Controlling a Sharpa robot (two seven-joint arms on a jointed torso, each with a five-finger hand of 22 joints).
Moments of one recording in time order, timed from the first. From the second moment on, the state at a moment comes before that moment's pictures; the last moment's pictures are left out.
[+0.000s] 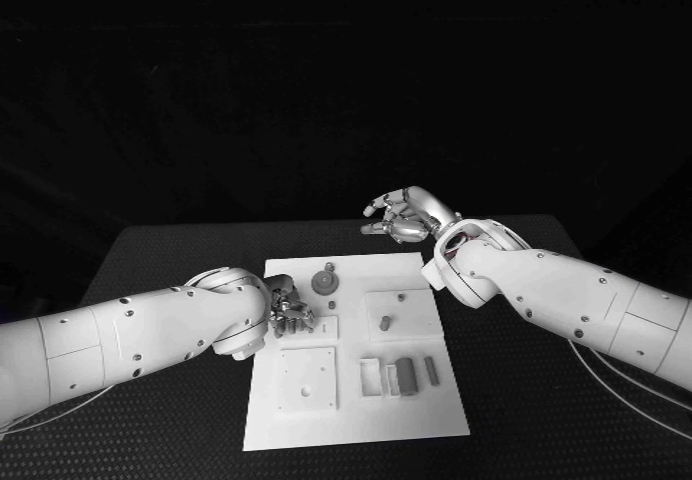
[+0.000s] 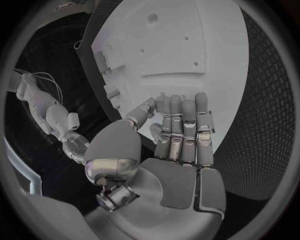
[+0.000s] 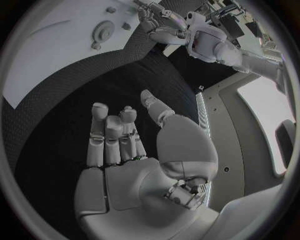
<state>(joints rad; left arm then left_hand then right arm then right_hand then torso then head) 1.28 -0.65 -0.24 1.39 -0.99 -0.12 -0.54 0.96 -0.01 0.56 -0.28 0.18 1.08 0.06 0.42 0.73 1.10 0.01 0.71 0.52 0.95 -0.04 1.24 0.39 0.01 1.04 -0.14 0.32 1.19 1.14 -0.62 0.12 1.30 -1.06 -0.45 0.05 1.05 -0.08 0.46 -0.29 0.05 0.86 0.12 0.19 0.63 1.08 0.03 1.03 1.00 1.14 -0.07 1.41 0.91 0.25 1.07 0.01 0.87 1.31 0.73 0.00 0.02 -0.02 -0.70</state>
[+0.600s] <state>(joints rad) 1.28 -0.65 -0.23 1.37 -0.91 -0.10 -0.54 0.96 -0.01 0.55 -0.28 0.18 1.08 0.06 0.42 0.73 1.10 0.01 0.72 0.52 0.95 -0.04 1.25 0.39 0.01 1.04 -0.14 0.33 1.19 1.14 -0.62 0.12 1.29 -1.06 -0.44 0.05 1.05 -0.08 0.46 -0.29 0.05 0.86 0.13 0.19 0.63 1.08 0.03 1.03 1.00 1.14 -0.07 1.41 0.91 0.25 1.07 0.01 0.87 1.31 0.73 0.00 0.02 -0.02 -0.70</state>
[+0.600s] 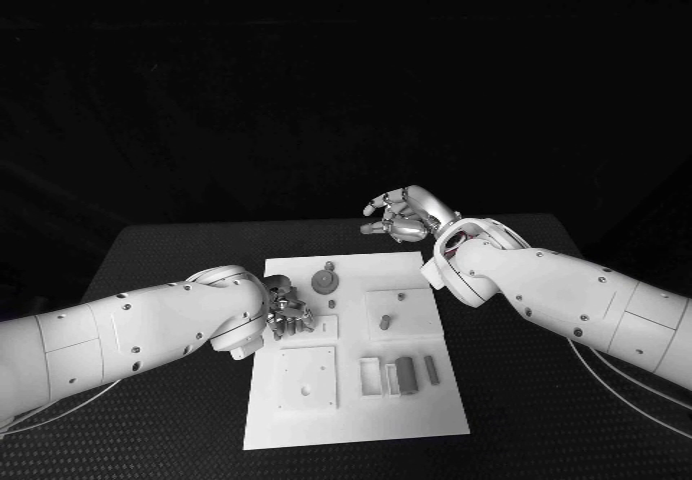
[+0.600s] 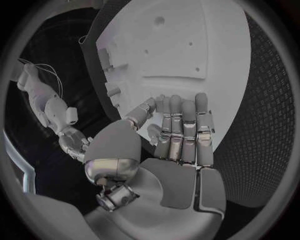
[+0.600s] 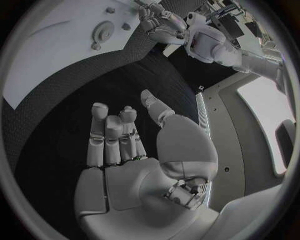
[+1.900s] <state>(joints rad) 1.29 -0.63 -0.23 1.37 -0.93 -0.09 -0.56 0.96 -0.01 0.56 -0.28 0.17 1.08 0.06 0.42 0.74 1.10 0.01 0.72 0.51 0.95 -0.05 1.25 0.38 0.01 1.04 -0.14 0.34 1.20 1.14 -0.62 0.12 1.29 -1.06 -0.44 0.05 1.05 -0.08 0.46 -0.29 0.05 0.86 0.13 0.19 0.63 1.08 0.03 1.03 0.99 1.14 -0.07 1.41 0.91 0.25 1.07 0.01 0.87 1.31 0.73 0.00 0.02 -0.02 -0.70</state>
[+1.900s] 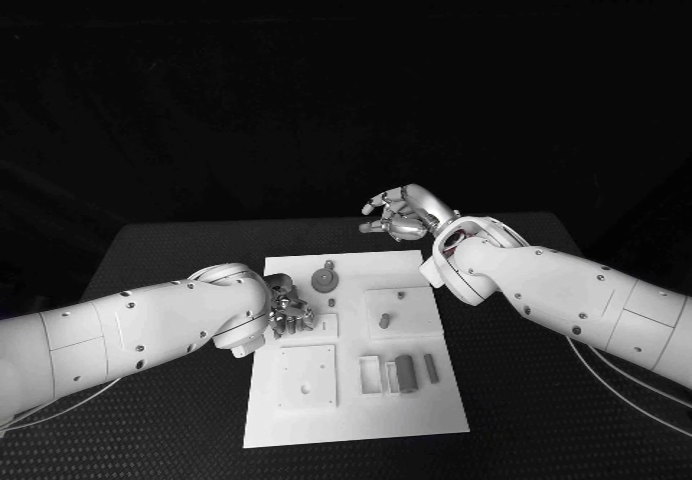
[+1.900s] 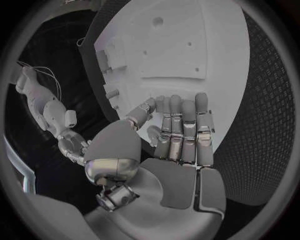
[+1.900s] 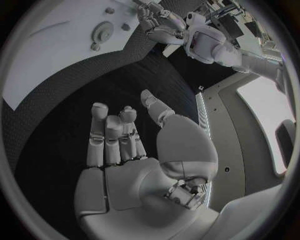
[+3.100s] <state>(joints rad) 1.29 -0.62 -0.23 1.35 -0.95 -0.07 -0.58 0.86 -0.04 0.53 -0.19 0.06 1.08 0.05 0.43 0.75 1.09 0.01 0.74 0.48 0.94 -0.06 1.28 0.35 0.01 1.05 -0.15 0.33 1.22 1.14 -0.62 0.12 1.30 -1.06 -0.44 0.04 1.04 -0.07 0.46 -0.29 0.05 0.86 0.13 0.19 0.63 1.08 0.03 1.03 0.99 1.14 -0.07 1.41 0.91 0.25 1.07 0.01 0.87 1.31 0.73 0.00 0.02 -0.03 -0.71</state>
